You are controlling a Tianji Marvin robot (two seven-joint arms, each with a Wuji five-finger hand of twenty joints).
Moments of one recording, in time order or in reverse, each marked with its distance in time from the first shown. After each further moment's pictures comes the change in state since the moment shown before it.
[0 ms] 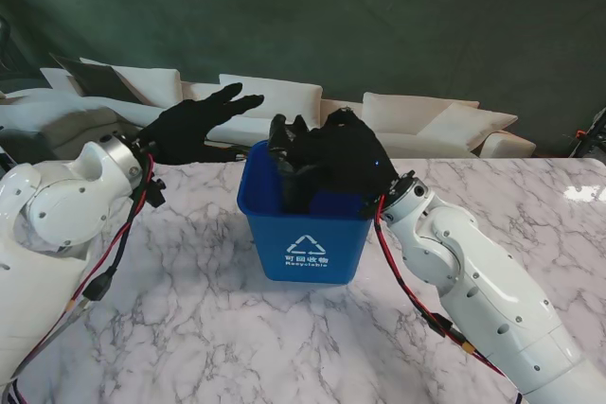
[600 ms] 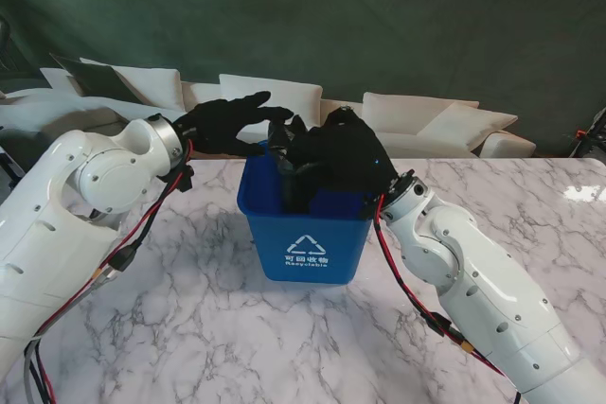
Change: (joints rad) left arm -0.226 0.008 0.241 0.124 0.039 0.109 -0.061; right arm 0.005 -0.003 -0.003 0.005 0.015 0.002 0.001; left_hand 0.101 -0.034 0.074 0.047 0.099 -0.053 0.082 0.095 0.091 0.046 0.004 -0.072 0.100 -0.029 0.004 -0.044 0.089 -0.052 0.035 -0.016; right_hand 0.000 0.000 -0.005 0.000 0.000 -0.007 0.000 0.000 0.000 -0.001 0.000 0.000 0.000 0.000 0.000 0.000 0.000 0.000 -0.005 0.000
